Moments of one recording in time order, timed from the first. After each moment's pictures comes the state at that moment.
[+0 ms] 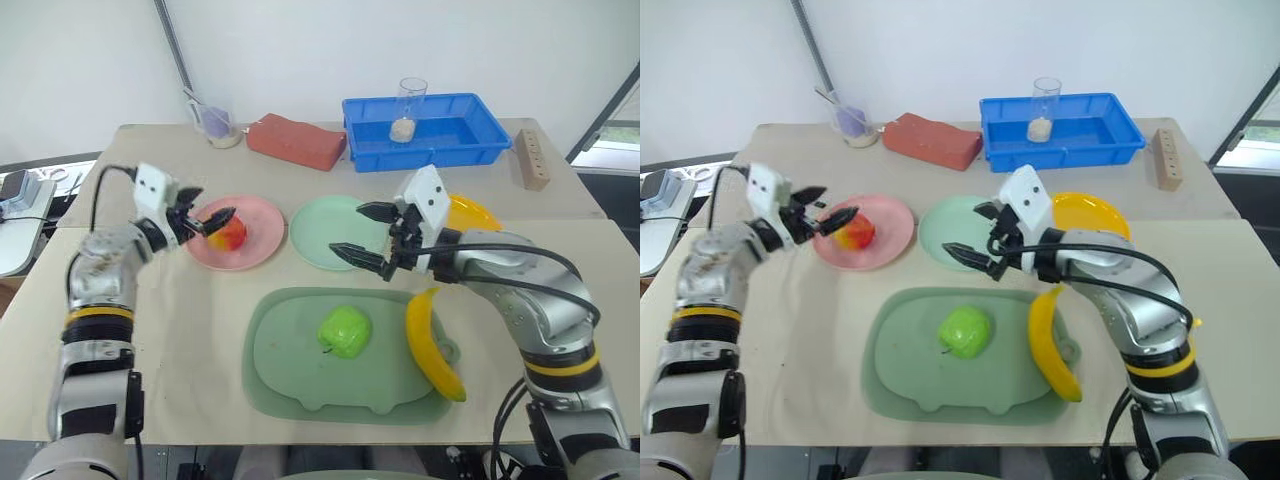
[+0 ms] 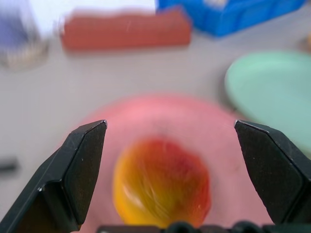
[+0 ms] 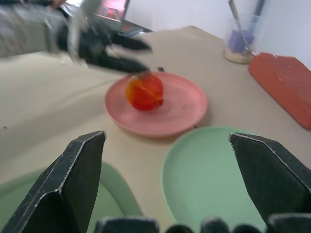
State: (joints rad) left arm -0.67 0.64 0.15 0.46 -0.29 0.23 -0.91; right arm -0.52 -0.60 0.10 -0.45 0.52 0.80 0.63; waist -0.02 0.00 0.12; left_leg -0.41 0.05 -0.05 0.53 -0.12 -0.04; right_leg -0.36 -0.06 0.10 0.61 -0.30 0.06
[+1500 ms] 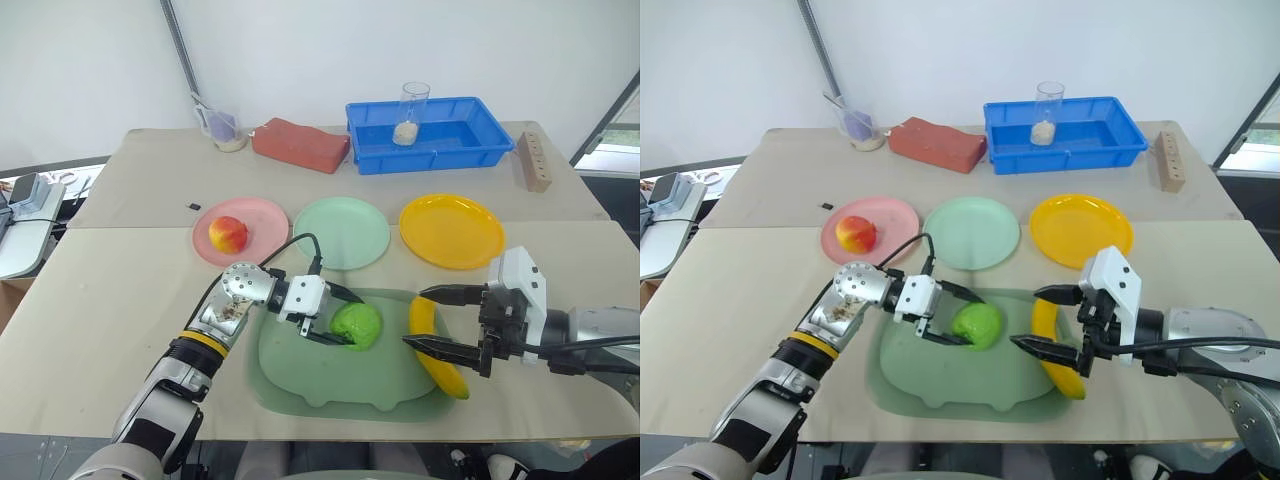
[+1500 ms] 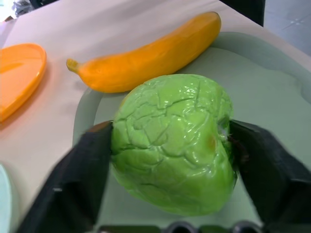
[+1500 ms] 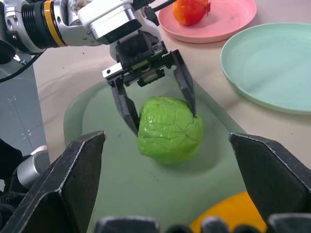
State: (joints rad) left arm -0.58 0.35 -0.38 0.40 -0.12 -0.32 -1.38; right arm 0.02 -0.94 -0.30 -0.73 0.88 0.87 0.81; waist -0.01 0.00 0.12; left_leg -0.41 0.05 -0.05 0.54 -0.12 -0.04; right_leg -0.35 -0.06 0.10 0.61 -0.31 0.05
